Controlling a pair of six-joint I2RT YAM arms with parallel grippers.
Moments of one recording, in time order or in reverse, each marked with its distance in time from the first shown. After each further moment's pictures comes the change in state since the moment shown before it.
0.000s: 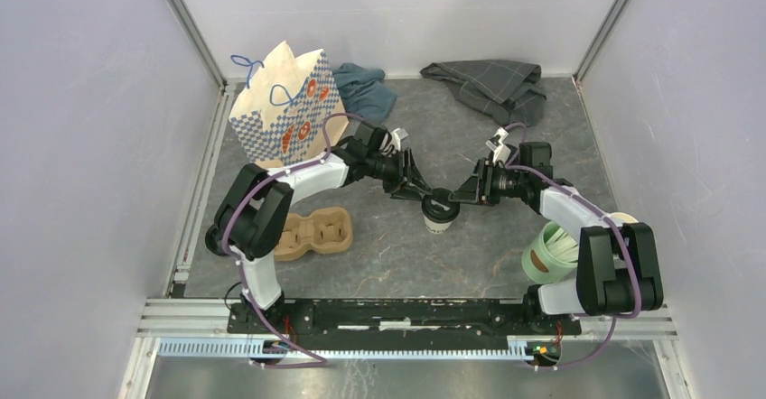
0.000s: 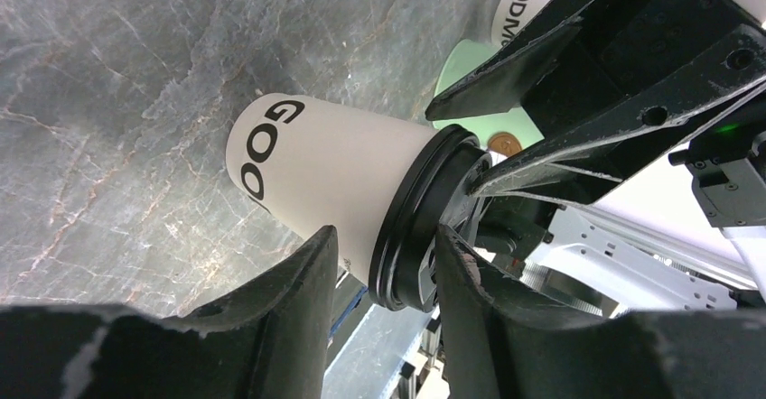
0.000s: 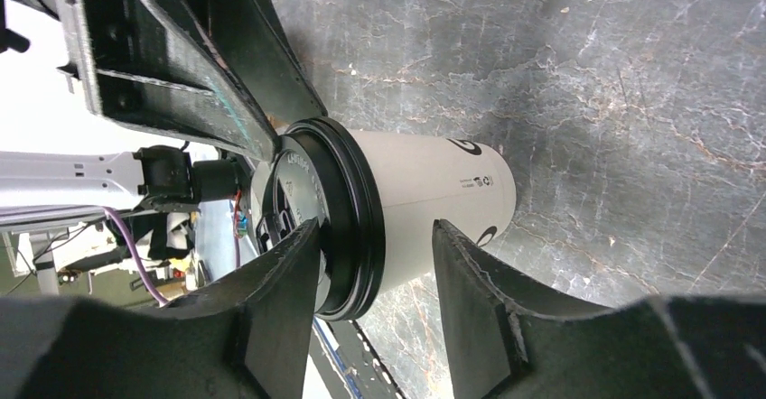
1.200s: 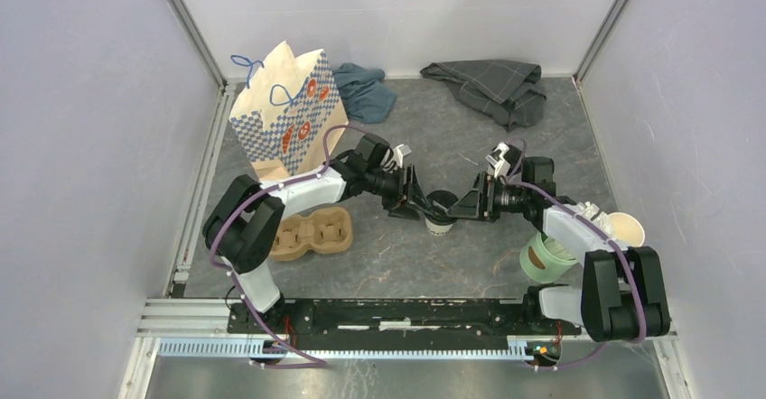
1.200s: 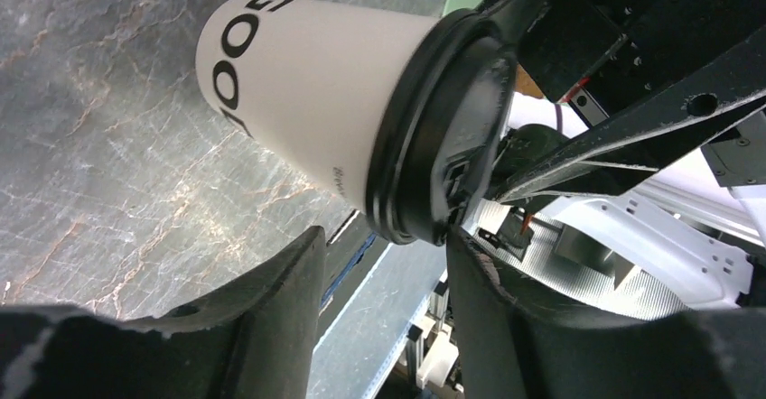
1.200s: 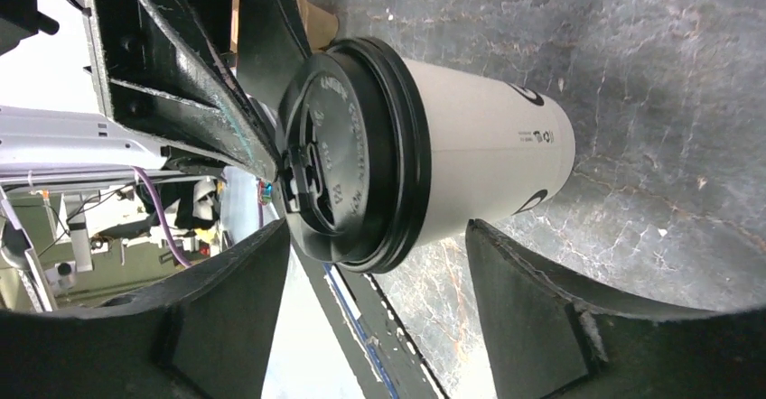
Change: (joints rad) left arm -0.061 -0.104 -0.116 -0.002 0.013 0.000; right arm -0.003 -0.129 -0.131 0.034 -0.090 0.043
